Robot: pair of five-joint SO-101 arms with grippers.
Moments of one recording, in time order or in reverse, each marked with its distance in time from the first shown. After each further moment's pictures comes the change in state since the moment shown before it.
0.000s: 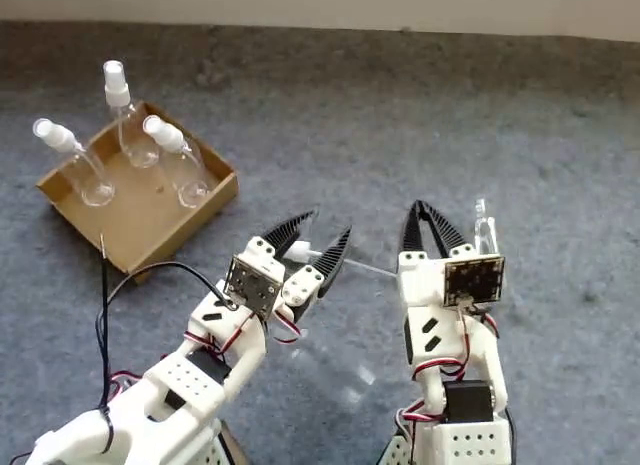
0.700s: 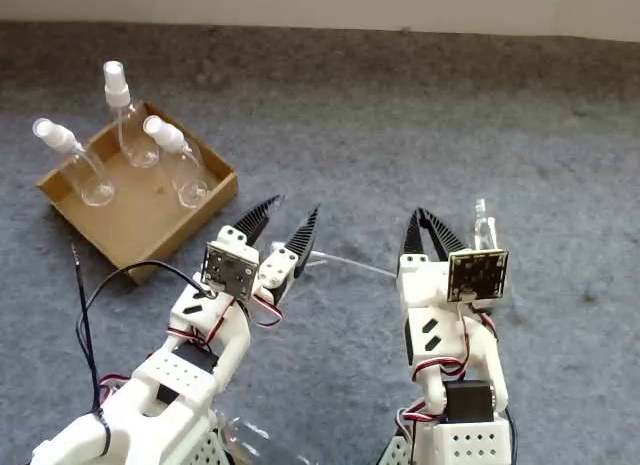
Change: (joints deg) left arm -8.6 0.0 0.9 0.0 0.0; right arm 0.4 0.0 0.0 4.5 -2.2
